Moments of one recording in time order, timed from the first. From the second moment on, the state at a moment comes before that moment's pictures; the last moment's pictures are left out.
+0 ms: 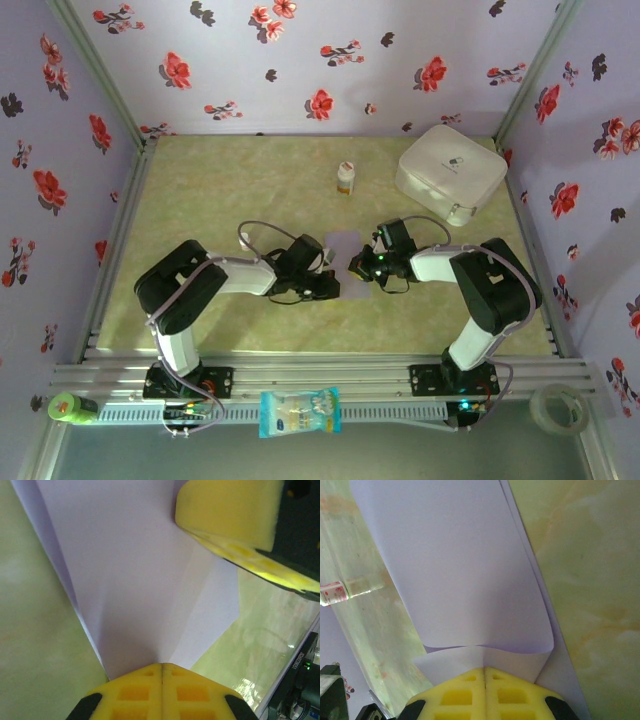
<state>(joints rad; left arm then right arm) -0.88 1.81 0.83 0.07 0.45 -0.83 0.46 1.68 0.65 0.07 -0.52 0.98</state>
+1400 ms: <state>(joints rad) -0.88 1.86 0.89 0.06 0.39 -0.78 0.46 1.66 0.65 0.04 -0.51 0.98</state>
